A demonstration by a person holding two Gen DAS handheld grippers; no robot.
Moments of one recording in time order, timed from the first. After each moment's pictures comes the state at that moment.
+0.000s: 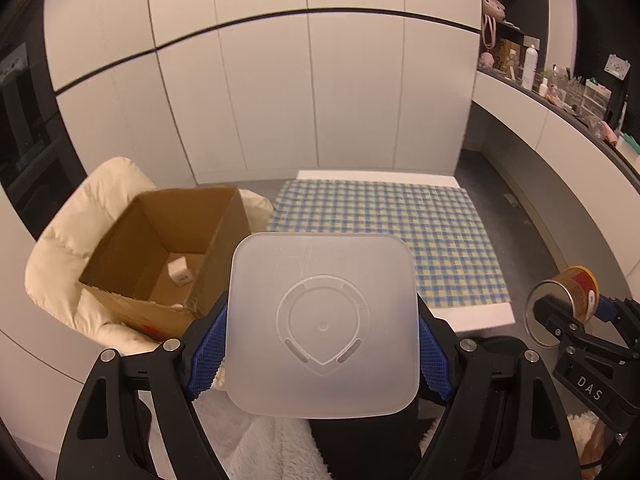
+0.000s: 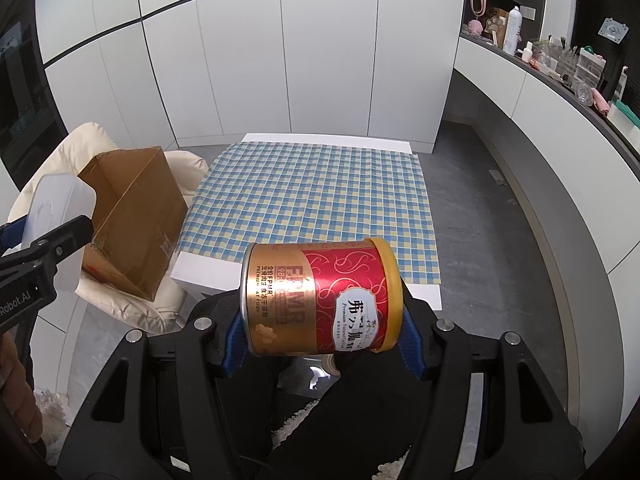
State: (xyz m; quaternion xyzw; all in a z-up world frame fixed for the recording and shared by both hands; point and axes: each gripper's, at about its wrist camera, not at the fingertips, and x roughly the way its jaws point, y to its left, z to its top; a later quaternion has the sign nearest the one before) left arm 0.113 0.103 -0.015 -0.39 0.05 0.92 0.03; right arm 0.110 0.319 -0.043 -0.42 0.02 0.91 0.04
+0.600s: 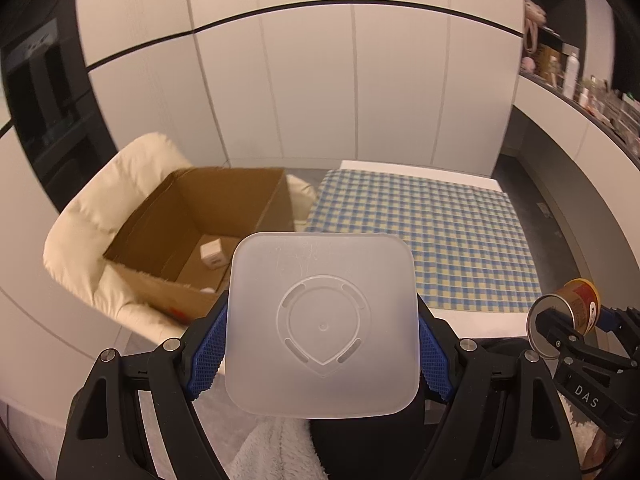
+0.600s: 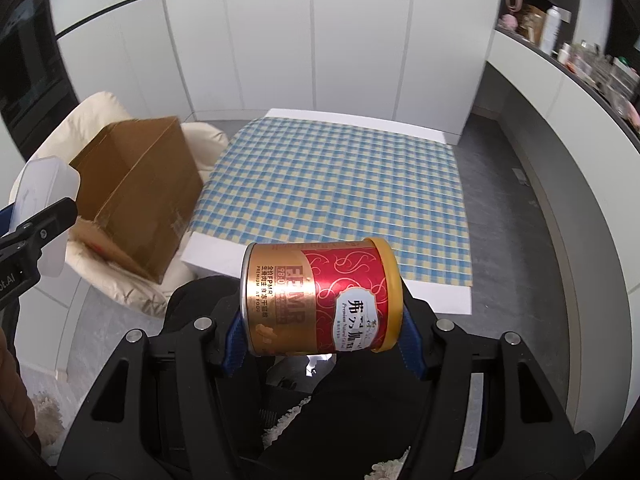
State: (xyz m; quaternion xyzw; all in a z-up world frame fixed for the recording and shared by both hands) left arm 0.097 0.052 -0.036 -0.41 0.03 0.91 -0.03; right arm 0.074 0.278 -0.073 -0.45 -0.01 0.89 -0.02
